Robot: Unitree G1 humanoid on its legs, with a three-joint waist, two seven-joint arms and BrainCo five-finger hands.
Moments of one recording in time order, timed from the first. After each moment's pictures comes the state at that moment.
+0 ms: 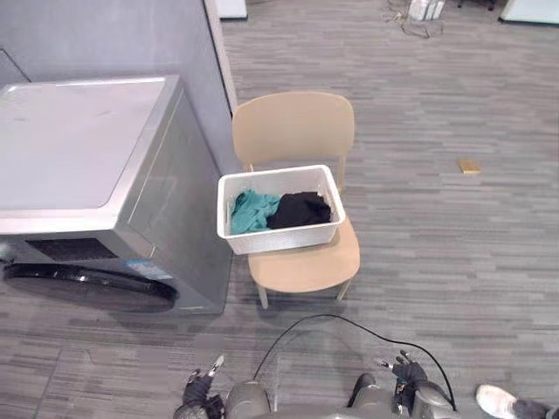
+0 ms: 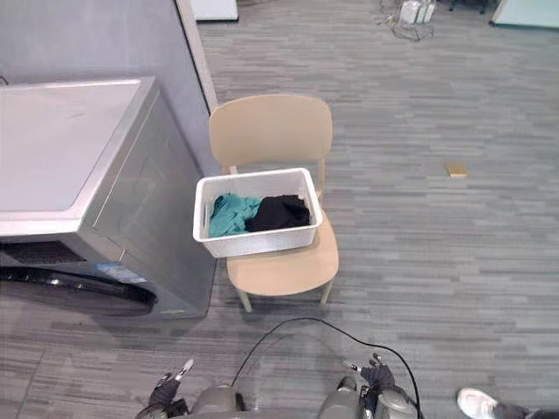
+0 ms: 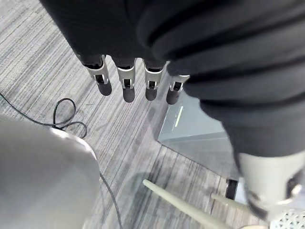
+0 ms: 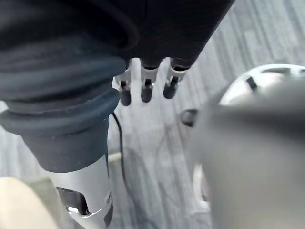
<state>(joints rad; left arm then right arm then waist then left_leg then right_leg) 0.11 0.01 0.18 0.94 -0.15 -0.07 0.13 0.01 -0.11 -0.21 1.04 0.16 -0.02 -0.01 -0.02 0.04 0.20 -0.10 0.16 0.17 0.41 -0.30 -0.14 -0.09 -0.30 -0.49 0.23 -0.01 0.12</state>
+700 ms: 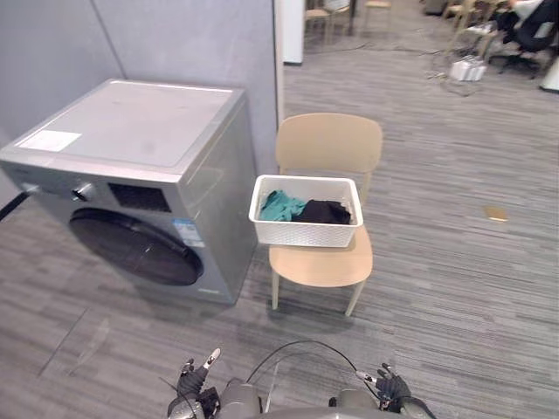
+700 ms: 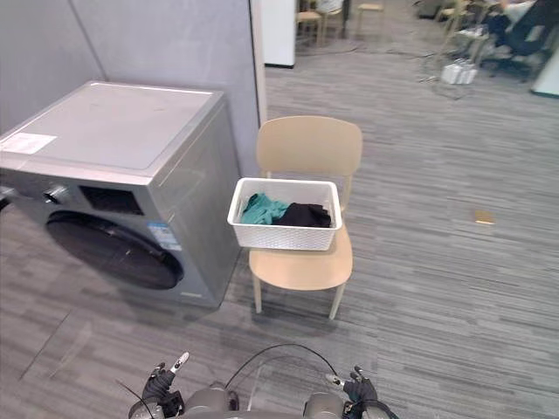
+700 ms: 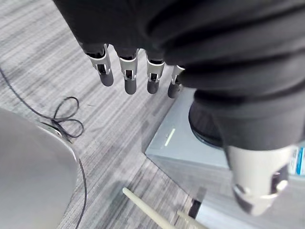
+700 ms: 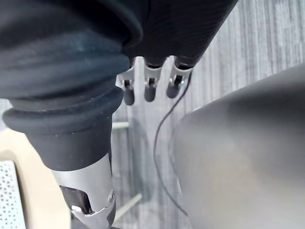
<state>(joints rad) 0.15 0.00 0.28 0.89 -0.11 -0.07 0.13 0.12 -0.04 -0.15 0.95 0.15 -0.03 -0.01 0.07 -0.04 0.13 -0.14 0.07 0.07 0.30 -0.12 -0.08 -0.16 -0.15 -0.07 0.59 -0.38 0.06</state>
